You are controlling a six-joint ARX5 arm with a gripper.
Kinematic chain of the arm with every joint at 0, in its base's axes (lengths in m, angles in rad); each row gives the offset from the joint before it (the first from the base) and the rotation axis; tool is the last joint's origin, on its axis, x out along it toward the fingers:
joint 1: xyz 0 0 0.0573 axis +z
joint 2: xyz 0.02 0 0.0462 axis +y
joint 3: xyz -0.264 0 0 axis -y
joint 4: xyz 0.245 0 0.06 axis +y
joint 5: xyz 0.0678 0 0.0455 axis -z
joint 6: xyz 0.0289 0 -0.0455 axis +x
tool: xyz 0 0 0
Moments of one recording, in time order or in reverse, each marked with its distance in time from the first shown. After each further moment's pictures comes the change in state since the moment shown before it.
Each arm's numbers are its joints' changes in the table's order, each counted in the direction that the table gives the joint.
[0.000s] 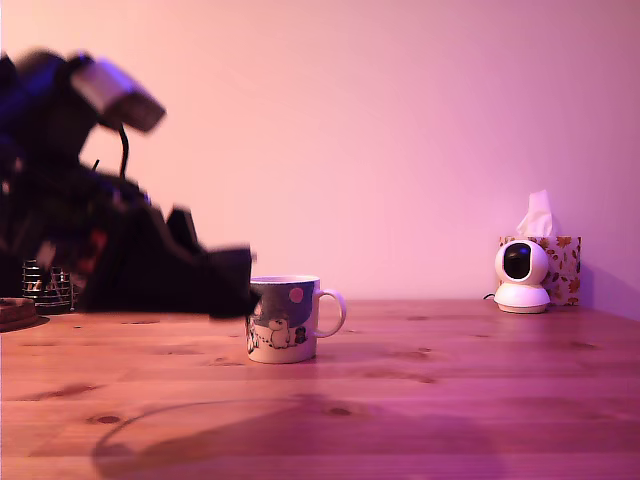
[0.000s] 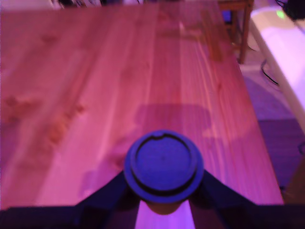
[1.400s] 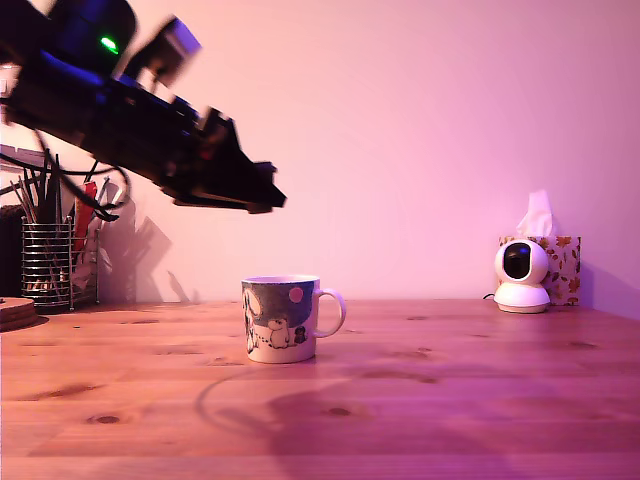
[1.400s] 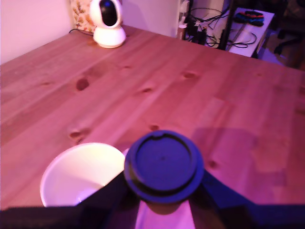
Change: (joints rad) arm 0.043 0.116 0.333 -0.066 -0.276 -0.461
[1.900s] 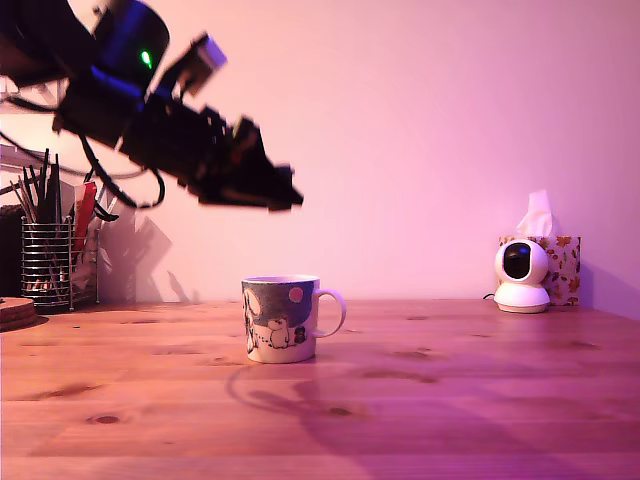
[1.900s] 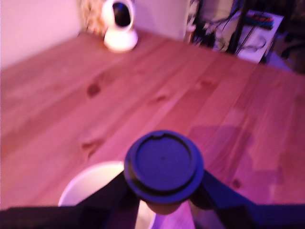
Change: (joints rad) arm 0.000 0.119 0.117 0.016 -0.022 -0.018
